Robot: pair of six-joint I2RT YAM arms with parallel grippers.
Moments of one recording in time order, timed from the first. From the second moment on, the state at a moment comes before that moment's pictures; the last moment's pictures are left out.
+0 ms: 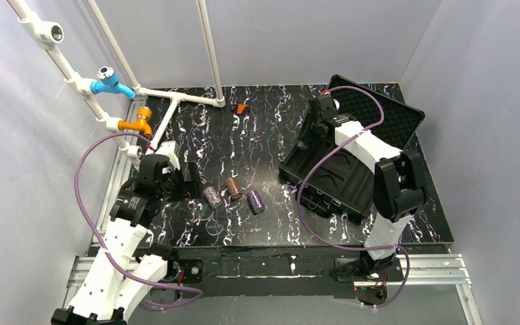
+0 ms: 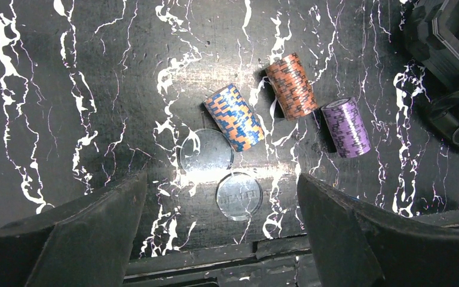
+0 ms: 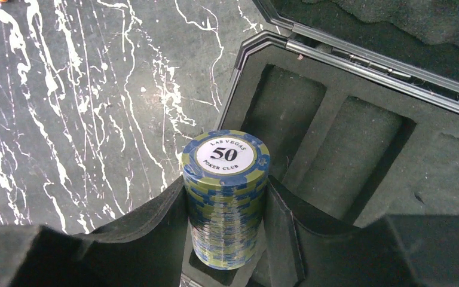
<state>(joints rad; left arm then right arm) -0.27 0.74 0.85 -0.88 -0.01 -0.32 0.41 1.77 1.37 -0.48 0.09 0.68</state>
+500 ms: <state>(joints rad) -0.27 0.77 0.85 -0.88 -0.01 -0.32 0.37 1.89 1.37 -0.43 0.04 0.72</state>
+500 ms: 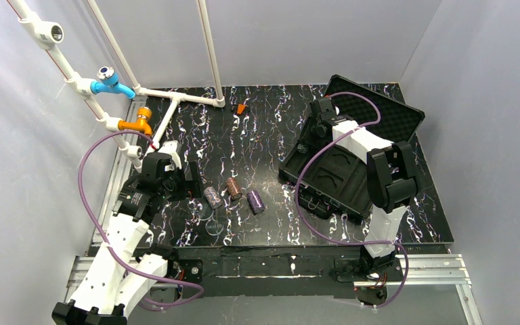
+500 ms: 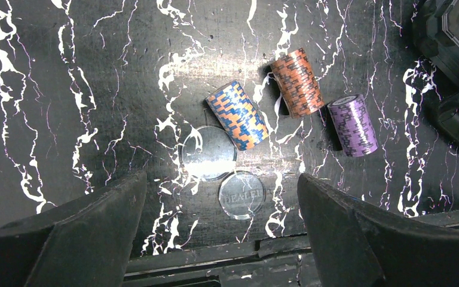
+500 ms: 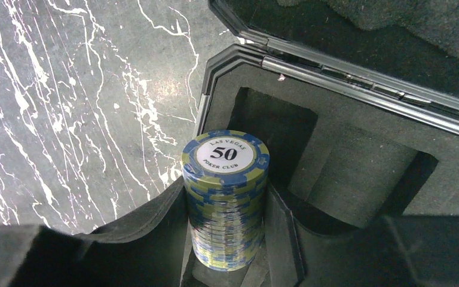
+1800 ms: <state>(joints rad) -0.27 0.70 0.85 -0.88 -0.02 -0.31 0.36 1.89 1.38 -0.47 0.06 0.85</state>
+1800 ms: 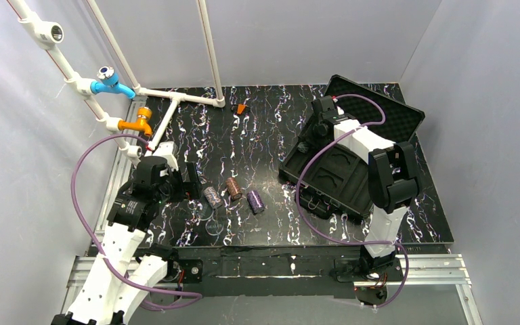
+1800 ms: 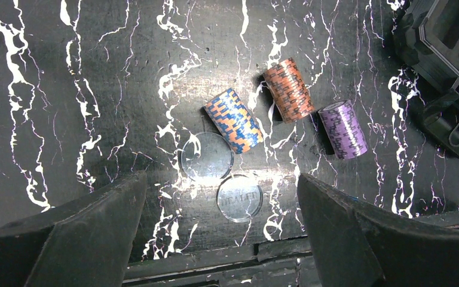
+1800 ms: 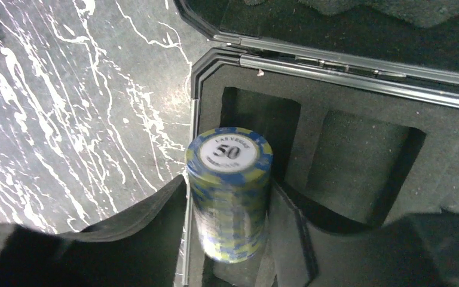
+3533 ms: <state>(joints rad) -0.27 0.67 0.85 -0.88 -0.03 -0.31 0.49 1.92 1.47 -0.63 0.03 0.52</state>
